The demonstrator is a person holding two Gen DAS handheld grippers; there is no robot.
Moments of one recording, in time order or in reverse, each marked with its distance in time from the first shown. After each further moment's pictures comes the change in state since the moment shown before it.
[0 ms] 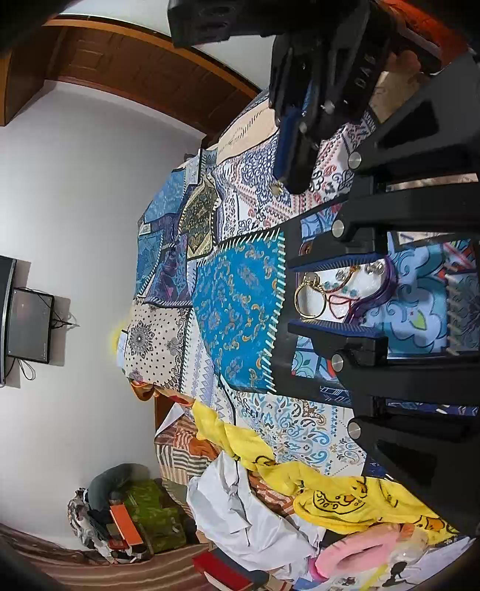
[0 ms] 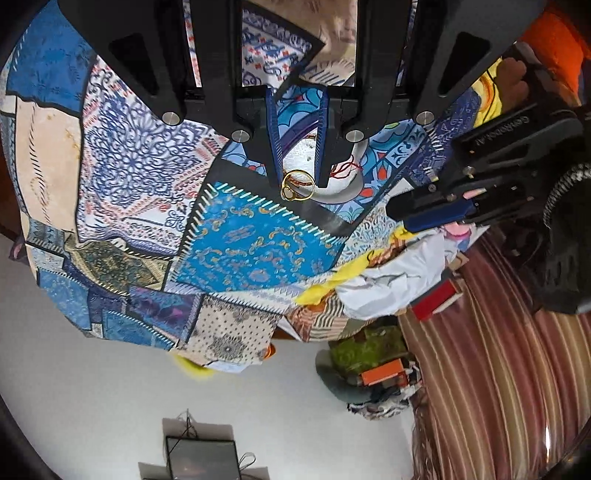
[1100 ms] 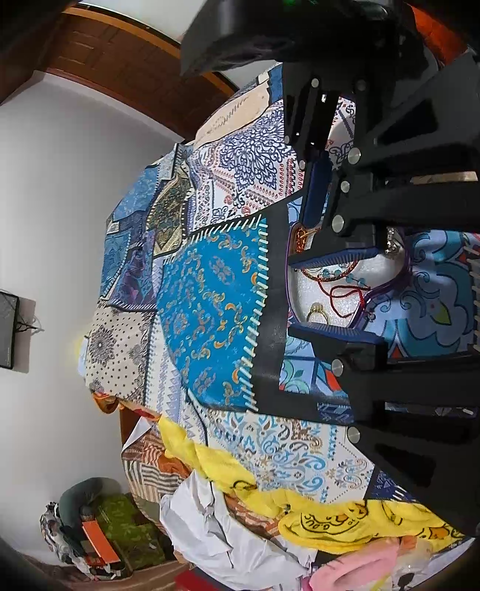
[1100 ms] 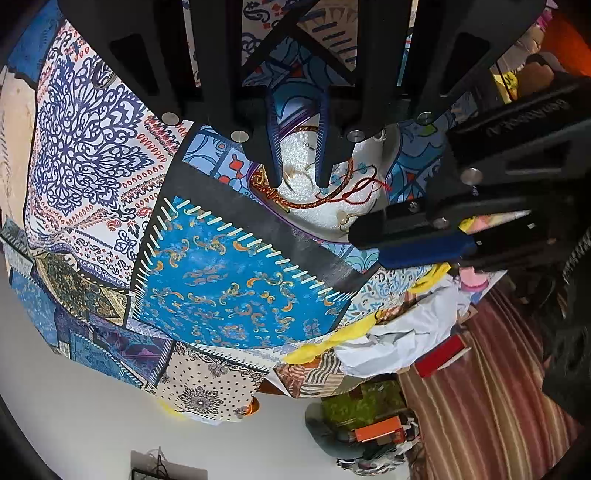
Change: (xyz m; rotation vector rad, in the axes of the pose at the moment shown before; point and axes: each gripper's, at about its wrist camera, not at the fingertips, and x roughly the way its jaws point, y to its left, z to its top) left arm 0.050 0.016 0.002 -0.019 0.127 -0.044; right arm 0.069 0.011 -0.006 -0.082 0.186 -0.024
